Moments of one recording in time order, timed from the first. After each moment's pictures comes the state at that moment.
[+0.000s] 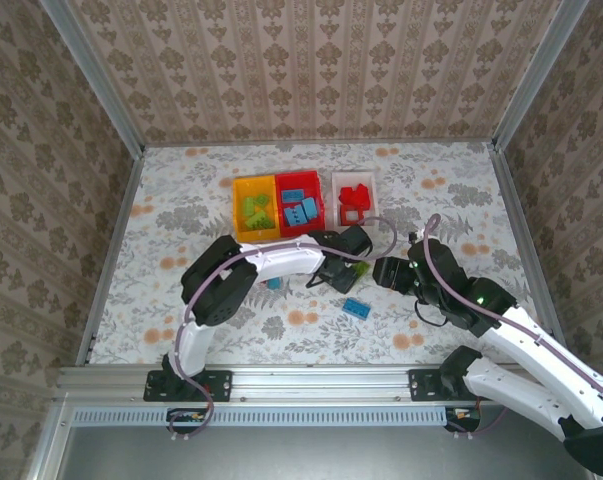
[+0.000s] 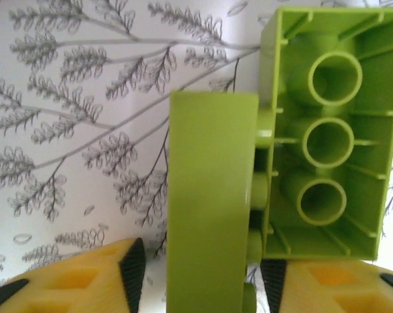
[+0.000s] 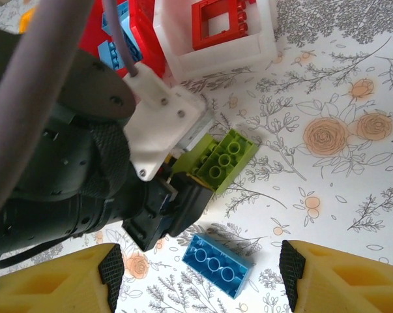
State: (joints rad) left arm -1.03 2.07 1.47 -0.66 -0.09 -0.27; right arm 0.65 0.78 0.77 -0.73 0.15 0.76
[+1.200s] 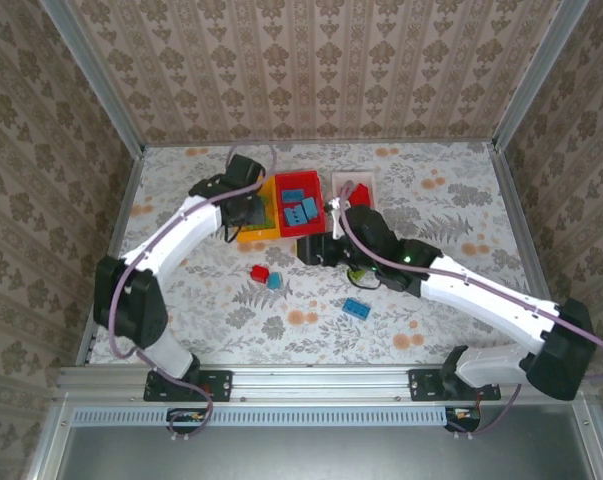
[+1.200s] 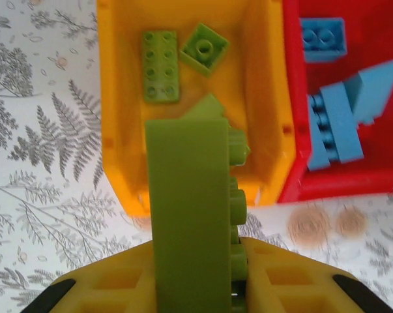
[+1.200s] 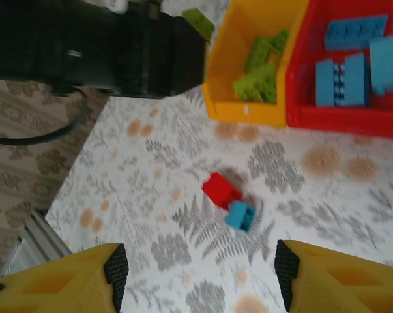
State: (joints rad) left arm -0.48 1.65 1.40 -0.81 -0.16 -0.46; right arm 0.84 1.30 1.08 -0.32 -0.01 0.62
